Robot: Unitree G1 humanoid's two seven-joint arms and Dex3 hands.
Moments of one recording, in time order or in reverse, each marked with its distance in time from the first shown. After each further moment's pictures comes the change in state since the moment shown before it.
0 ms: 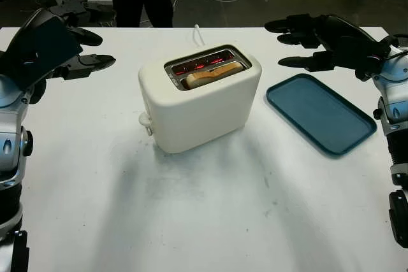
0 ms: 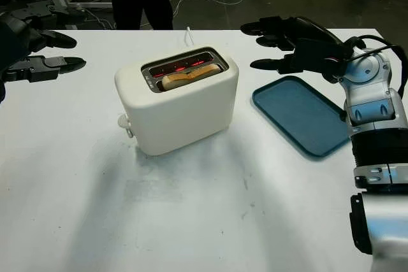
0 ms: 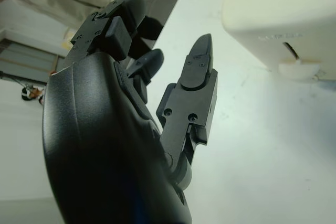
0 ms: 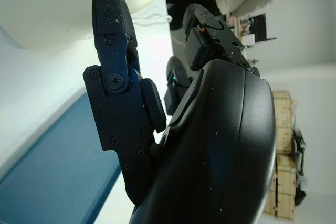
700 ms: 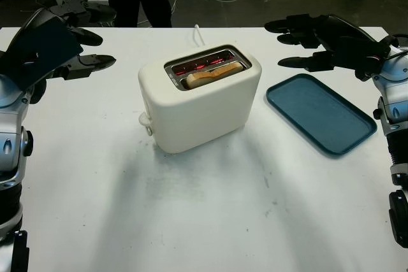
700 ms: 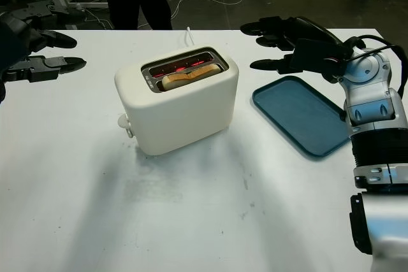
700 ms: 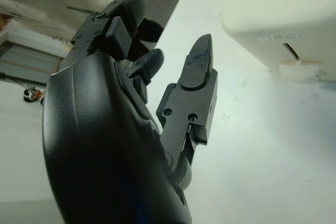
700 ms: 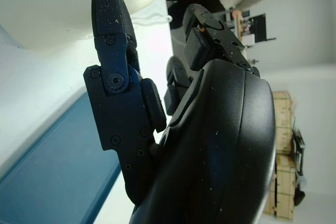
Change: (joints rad) left arm 0.000 0.000 -0.001 0.001 0.001 -0.012 0.000; right arm 0.000 0.000 0.002 -0.002 -0.004 0.000 0.000
